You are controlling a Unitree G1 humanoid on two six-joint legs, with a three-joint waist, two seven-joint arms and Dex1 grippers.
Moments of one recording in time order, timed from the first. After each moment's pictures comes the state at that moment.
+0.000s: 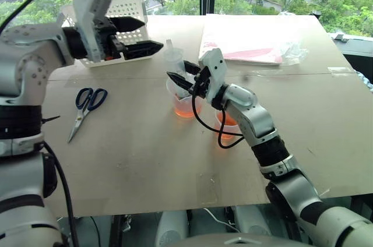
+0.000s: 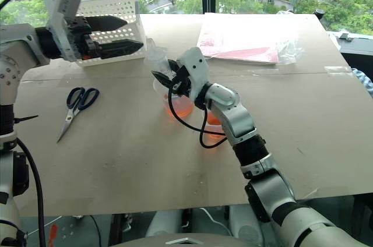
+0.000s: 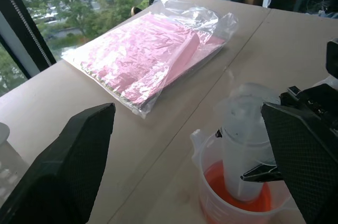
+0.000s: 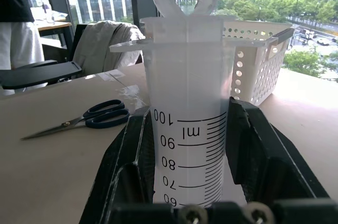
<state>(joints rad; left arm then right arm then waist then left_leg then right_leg) -0.92 0.99 -0.02 0.10 -0.62 0.72 -0.97 -0.75 0.04 0.24 0.19 0.21 0.23 0.55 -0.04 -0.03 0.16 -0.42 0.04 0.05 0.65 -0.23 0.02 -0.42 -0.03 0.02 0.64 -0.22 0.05</state>
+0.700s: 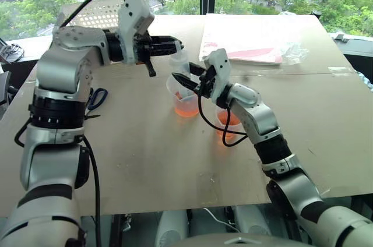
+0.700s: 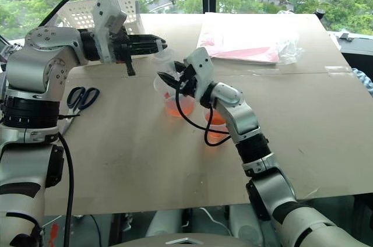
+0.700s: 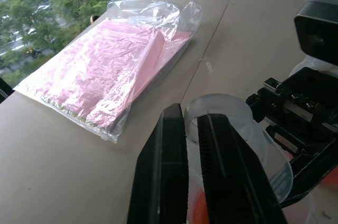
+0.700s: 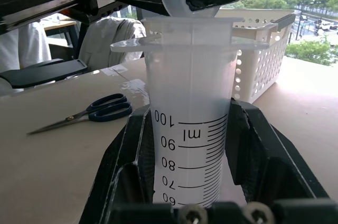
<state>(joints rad) -0.98 0.79 -0.08 0.16 -0.39 0.55 -1.09 -0.76 0.03 0.20 0.23 0.21 0.26 0.61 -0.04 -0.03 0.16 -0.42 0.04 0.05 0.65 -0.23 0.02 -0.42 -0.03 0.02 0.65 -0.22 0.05</state>
